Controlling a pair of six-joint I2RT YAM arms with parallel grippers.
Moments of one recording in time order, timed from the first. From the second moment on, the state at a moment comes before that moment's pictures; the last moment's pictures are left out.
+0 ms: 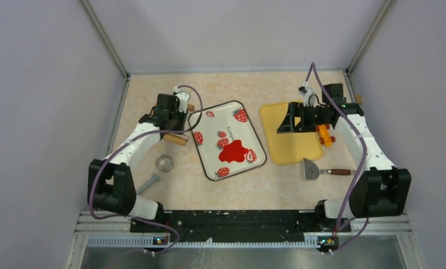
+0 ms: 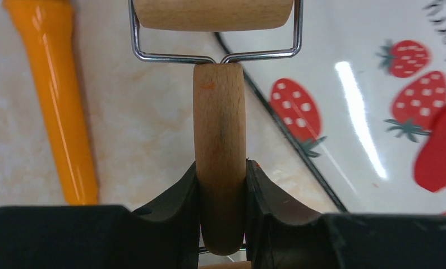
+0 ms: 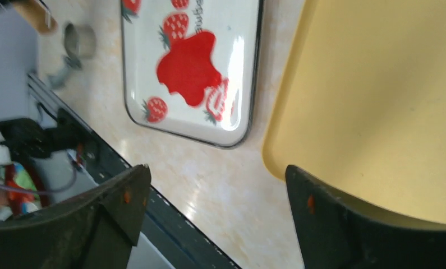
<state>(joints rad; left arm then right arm) -0.27 1.41 1.03 -0.42 0.04 0.12 0.06 1.40 1.20 -0.79 -0.71 0.04</state>
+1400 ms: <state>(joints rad) -0.06 1.81 1.30 -0.62 0.08 0.09 0.06 1.35 1.14 -0.88 -0.58 -0.06</state>
